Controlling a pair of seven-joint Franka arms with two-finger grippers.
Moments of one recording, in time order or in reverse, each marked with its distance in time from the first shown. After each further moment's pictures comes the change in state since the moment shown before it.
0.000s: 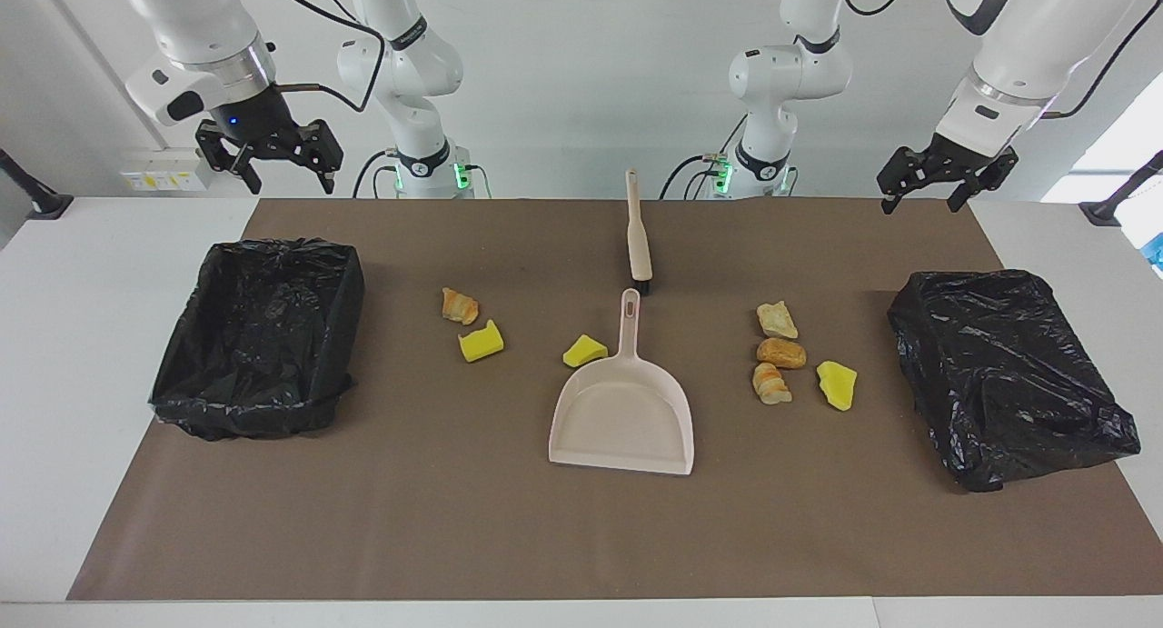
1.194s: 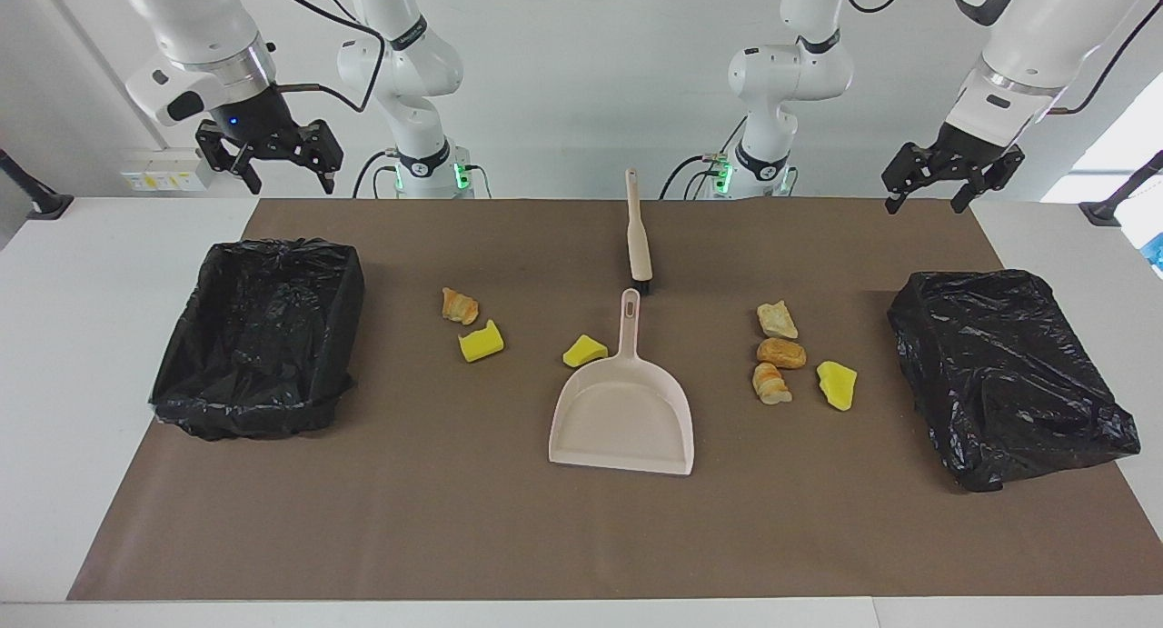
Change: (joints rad) left arm -0.034 -0.006 0.044 -0.001 -0.025 0.045 0.000; right arm 0.000 0.000 0.000 0.000 0.000 0.000 0.000
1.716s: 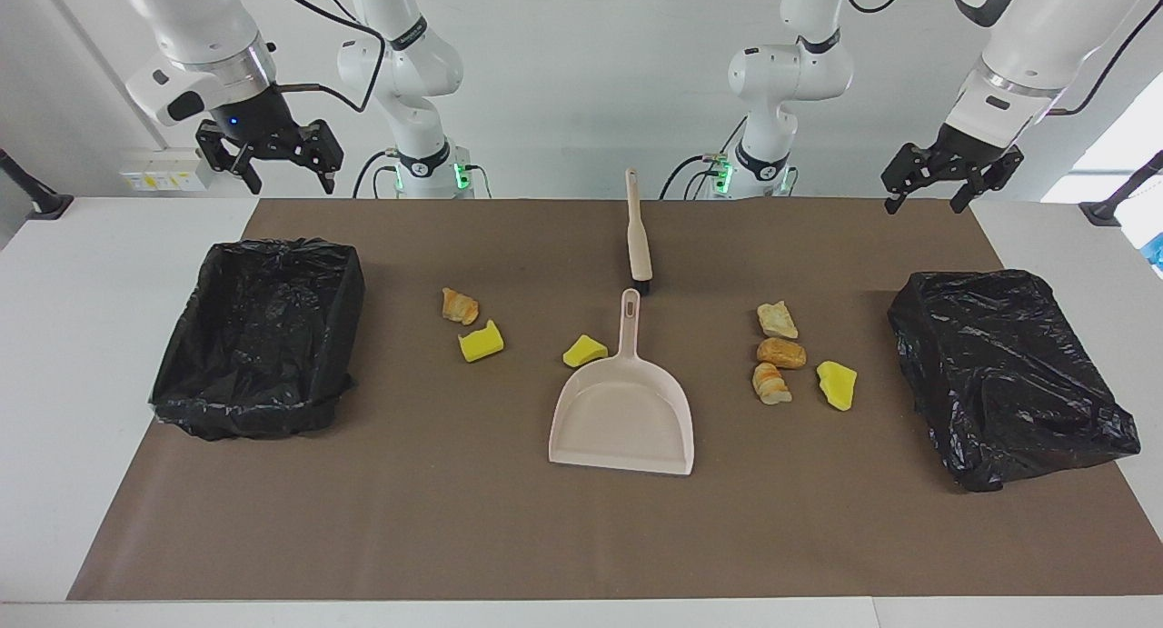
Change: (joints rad) left arm -0.010 -0.003 0.003 -0.009 -0.001 -0.001 0.000; right arm 0.000 0.000 0.000 0.000 0.000 0.000 0.000
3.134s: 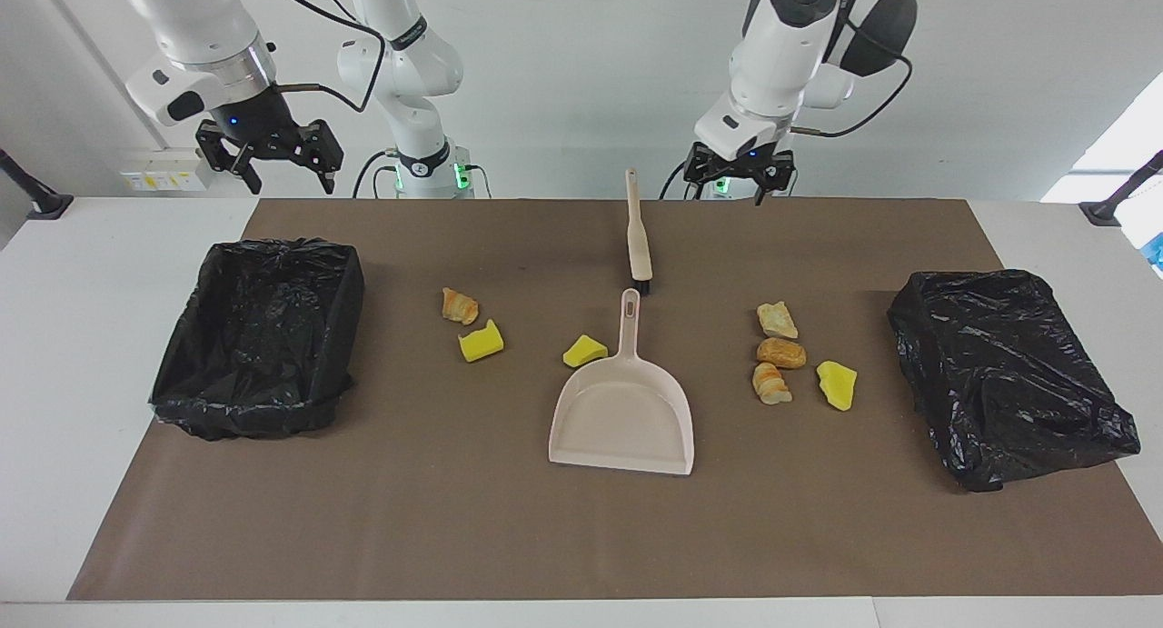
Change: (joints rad) left arm -0.714 -0.152 -0.027 -0.627 -0.063 0.350 -0.539; right arm 0.000 0.000 0.000 0.000 0.000 0.000 0.000
